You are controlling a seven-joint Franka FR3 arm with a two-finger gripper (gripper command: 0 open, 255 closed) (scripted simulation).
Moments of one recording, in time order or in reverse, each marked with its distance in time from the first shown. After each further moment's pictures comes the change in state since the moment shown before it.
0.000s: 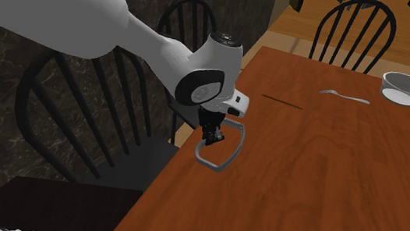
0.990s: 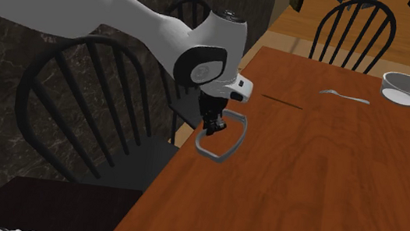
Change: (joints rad) arm -0.009 -0.070 0.011 0.041 0.034 -0.106 -0.015
